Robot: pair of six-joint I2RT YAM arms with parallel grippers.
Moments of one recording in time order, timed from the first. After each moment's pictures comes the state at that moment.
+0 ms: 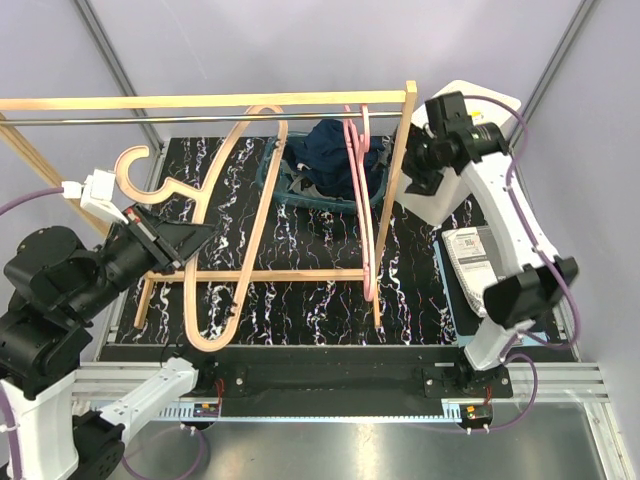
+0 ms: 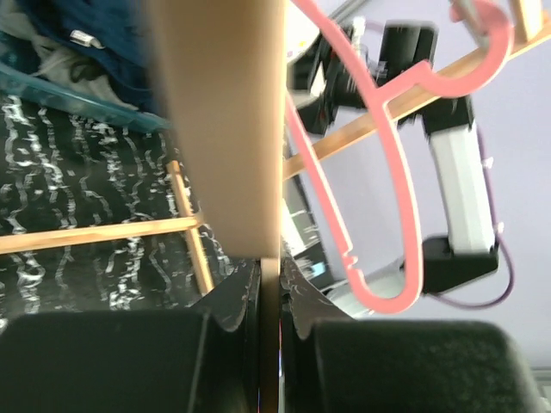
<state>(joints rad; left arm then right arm) -0.44 0.78 1.70 -1.09 0.17 -0.78 0.30 1.75 2.01 -1.11 -0.17 0.76</state>
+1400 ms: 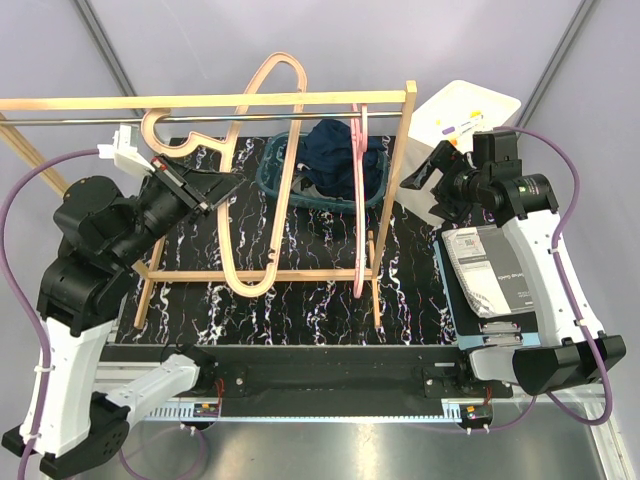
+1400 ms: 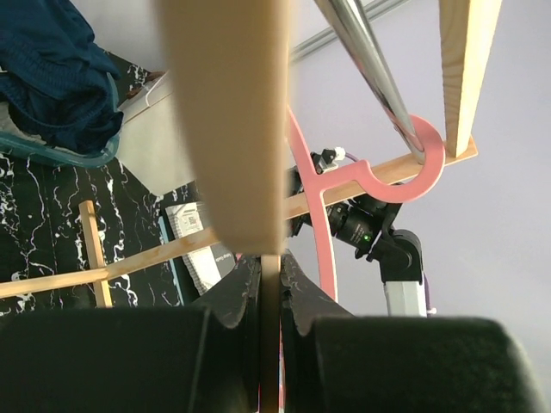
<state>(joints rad) -0.44 0.92 1.62 -0.75 0.17 -1.02 0.19 1.31 1.55 -0.96 -0.23 0.82</state>
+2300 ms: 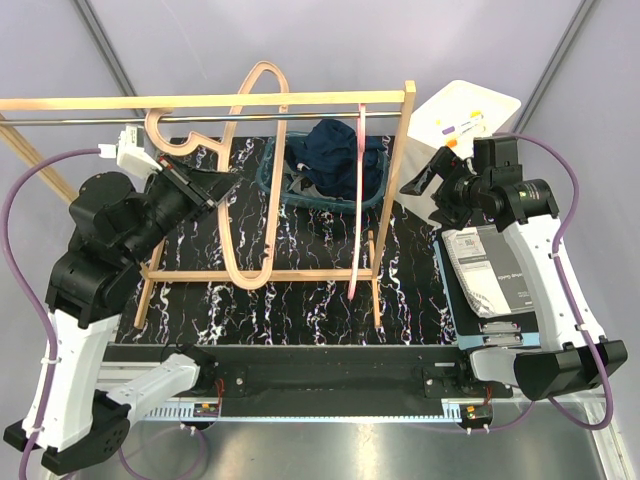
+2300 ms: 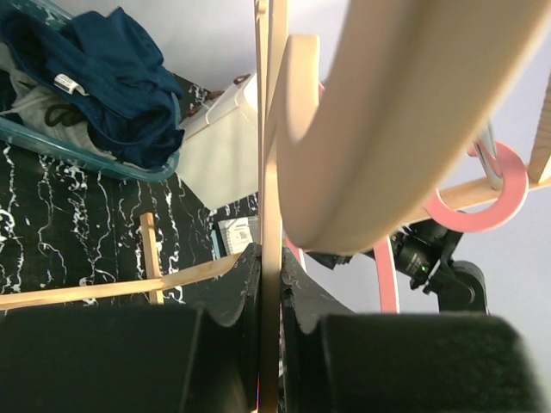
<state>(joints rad) -0.44 0.94 1.60 -0.78 0.07 -0.94 0.18 1.28 1.51 -0.97 -0.26 0.82</state>
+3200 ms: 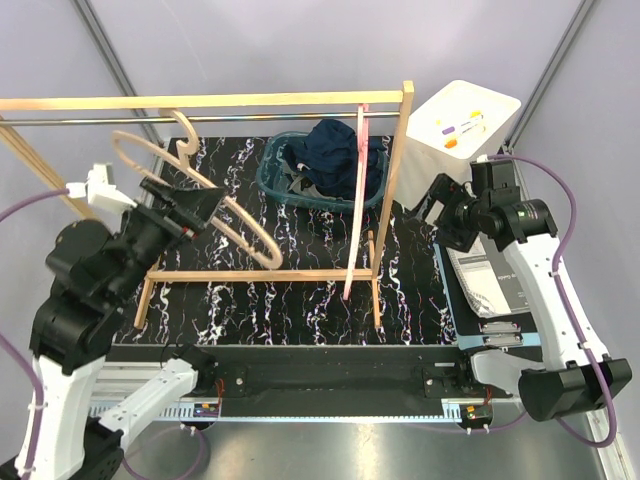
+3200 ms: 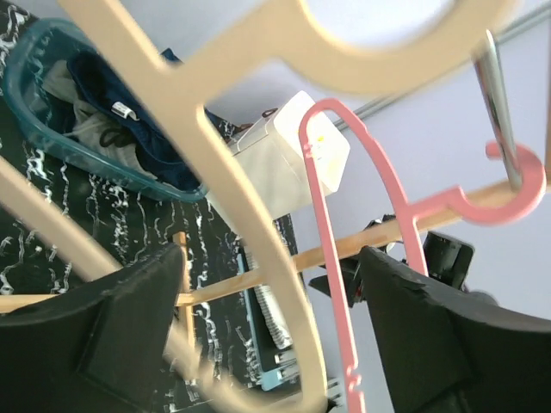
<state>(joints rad) -0.44 0.76 1.46 -0.77 -0.06 -0.91 0.18 1.19 1.35 -1.00 -0.24 0.74</state>
